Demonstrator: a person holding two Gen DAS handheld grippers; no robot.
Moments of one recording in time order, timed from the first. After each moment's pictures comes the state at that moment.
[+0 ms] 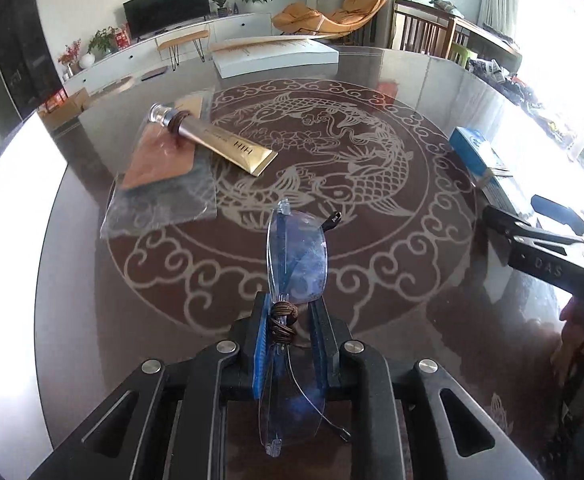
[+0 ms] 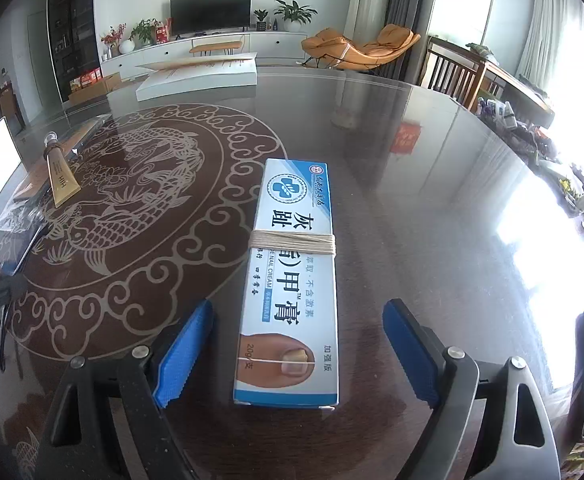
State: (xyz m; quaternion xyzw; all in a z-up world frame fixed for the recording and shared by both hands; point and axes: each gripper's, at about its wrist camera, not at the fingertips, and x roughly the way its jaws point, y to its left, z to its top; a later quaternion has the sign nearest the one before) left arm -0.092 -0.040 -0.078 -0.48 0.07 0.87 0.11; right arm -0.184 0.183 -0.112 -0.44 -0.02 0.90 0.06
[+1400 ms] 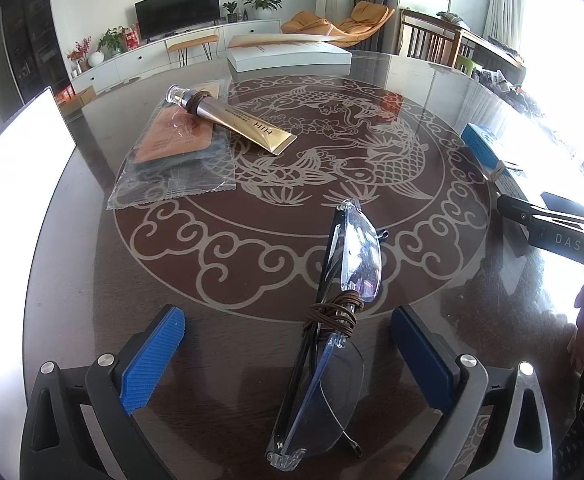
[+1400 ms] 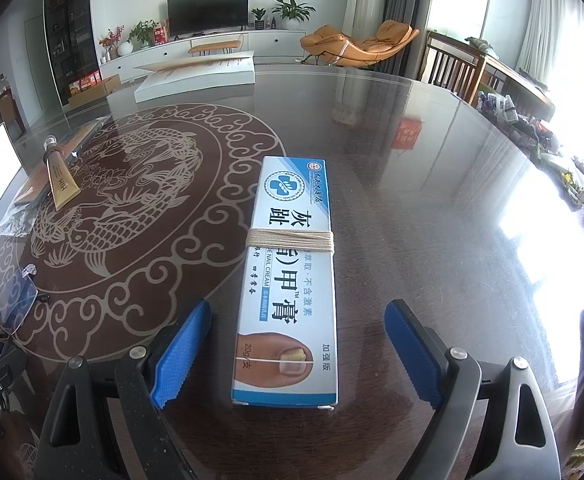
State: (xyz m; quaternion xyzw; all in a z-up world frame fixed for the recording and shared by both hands) left arm -0.076 -0.056 -0.099 -0.46 0.06 0.88 0.10; right arm -0.187 0.184 -0.113 -0.44 -0.02 0.90 0.05
